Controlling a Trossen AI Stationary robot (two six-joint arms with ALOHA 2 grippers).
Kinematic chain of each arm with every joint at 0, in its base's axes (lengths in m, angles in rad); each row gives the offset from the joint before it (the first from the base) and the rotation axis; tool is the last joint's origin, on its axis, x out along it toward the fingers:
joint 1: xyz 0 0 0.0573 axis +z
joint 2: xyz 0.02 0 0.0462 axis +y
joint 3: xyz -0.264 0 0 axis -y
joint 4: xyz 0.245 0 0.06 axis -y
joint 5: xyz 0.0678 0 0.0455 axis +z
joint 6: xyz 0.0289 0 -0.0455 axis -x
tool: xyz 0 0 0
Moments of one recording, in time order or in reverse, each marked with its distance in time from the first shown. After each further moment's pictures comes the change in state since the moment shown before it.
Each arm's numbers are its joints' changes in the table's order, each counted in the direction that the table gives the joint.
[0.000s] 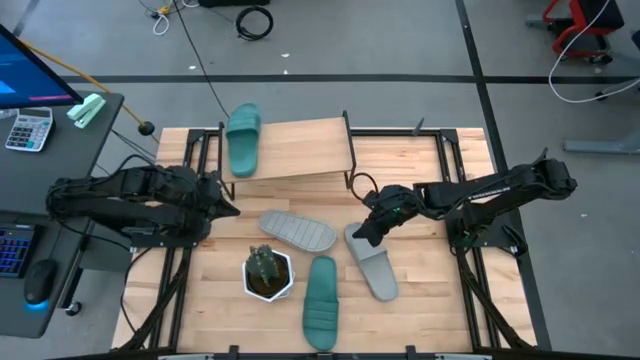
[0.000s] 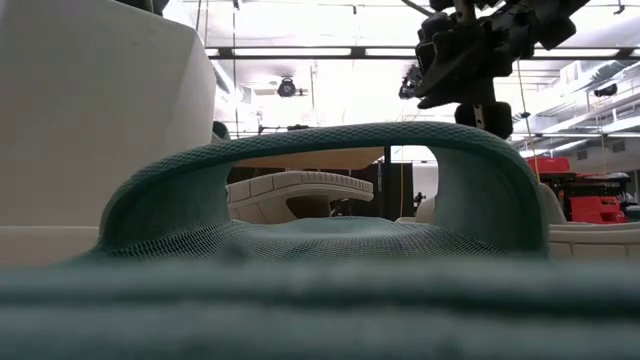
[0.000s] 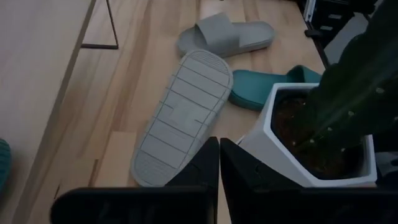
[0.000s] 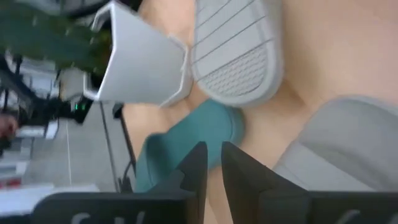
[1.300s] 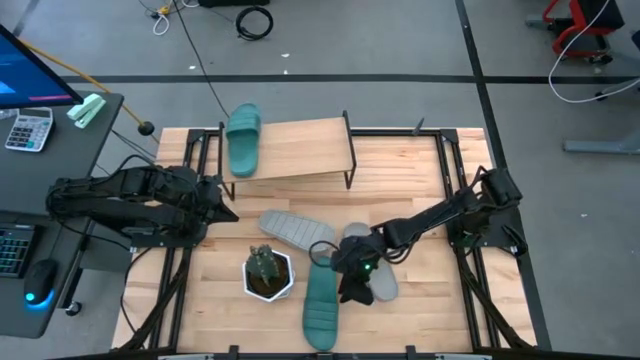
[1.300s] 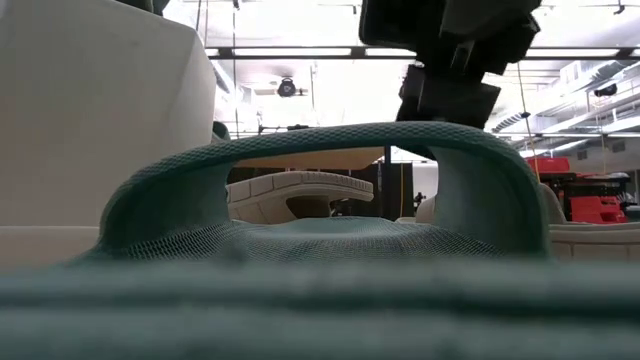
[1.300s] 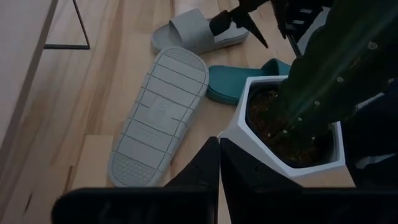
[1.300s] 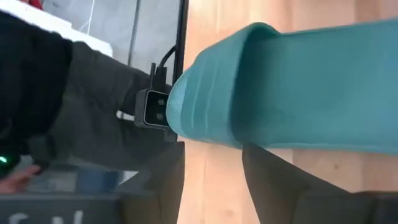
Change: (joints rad) left arm 0.000 0.000 0.000 0.000 -0.098 -0.025; right arm 0.263 0.506 0.302 0.115 0.267 0.363
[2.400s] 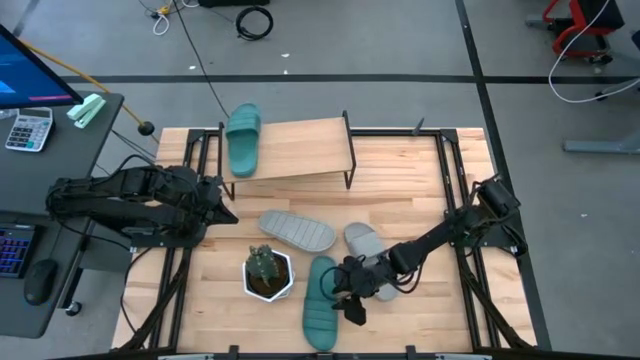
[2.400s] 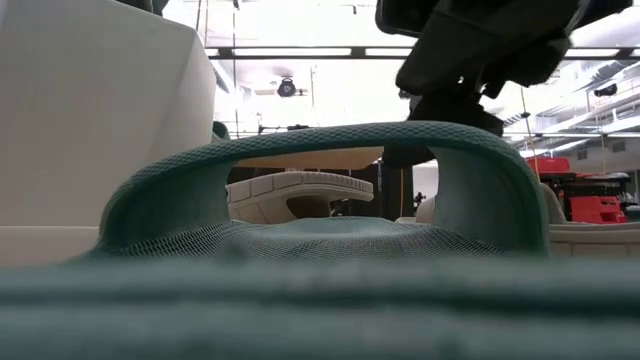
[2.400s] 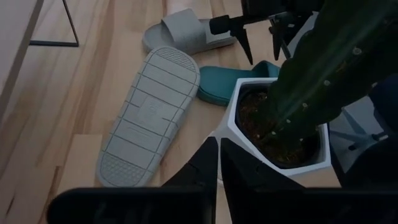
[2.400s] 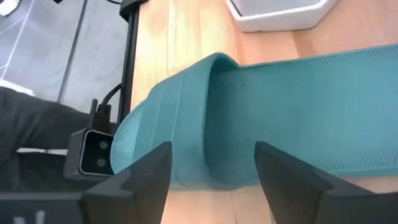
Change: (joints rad) left arm 0.000 0.000 0.000 0.006 -0.034 0.027; right arm 0.165 0.060 -0.006 0.102 -0.495 -0.069
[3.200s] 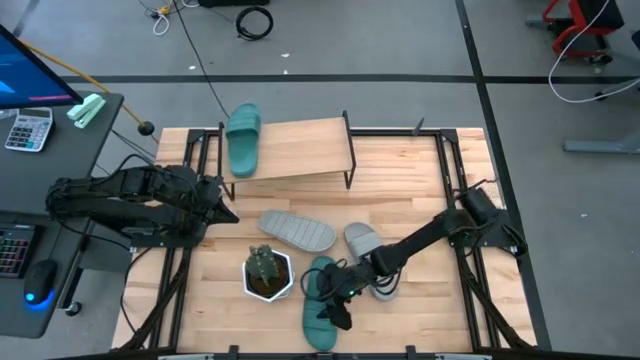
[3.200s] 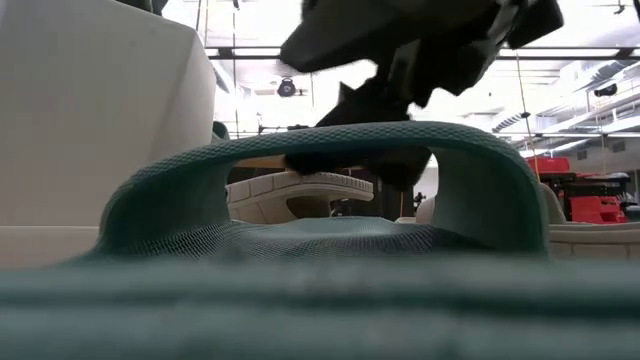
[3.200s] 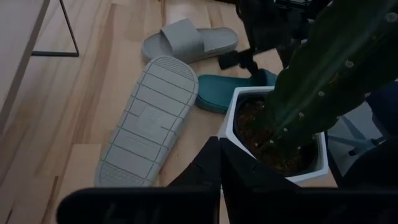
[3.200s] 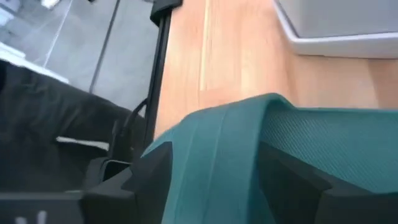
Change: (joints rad) left arm 0.000 -0.001 0.000 0.031 -0.001 -0.001; right arm -0.041 0.187 0.180 0.061 0.157 0.059
